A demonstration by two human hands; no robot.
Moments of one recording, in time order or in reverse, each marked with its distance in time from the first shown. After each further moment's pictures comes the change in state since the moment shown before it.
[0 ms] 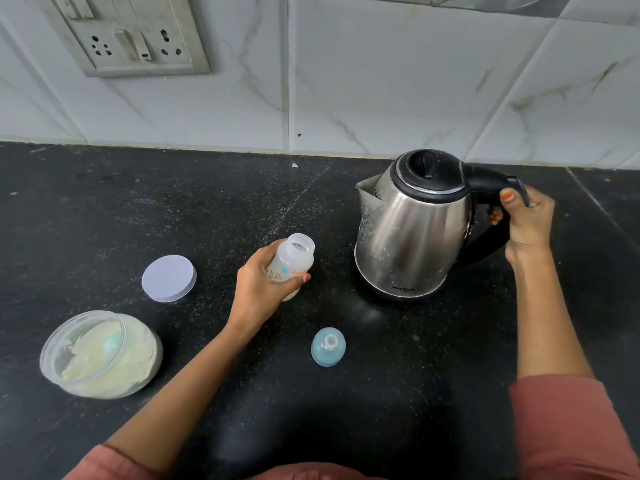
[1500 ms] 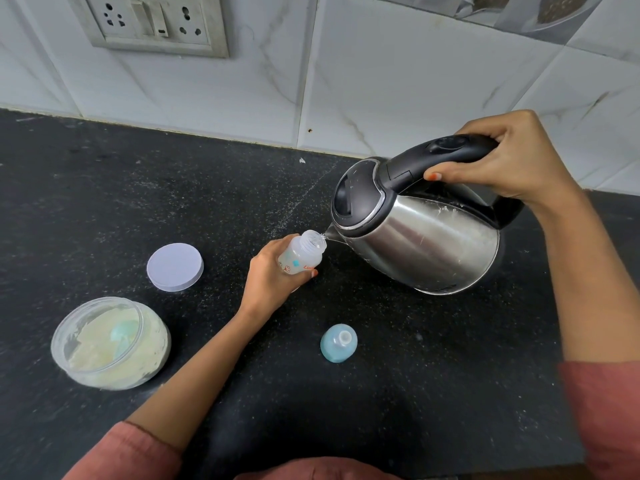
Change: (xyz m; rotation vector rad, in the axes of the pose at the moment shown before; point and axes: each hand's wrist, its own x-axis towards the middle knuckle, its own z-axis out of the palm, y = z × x) left_hand 0.012 -0.020 -0.004 0.007 -0.035 0.030; right_hand 0.003 -0.106 0.112 -0.815 -0.507 -0.211
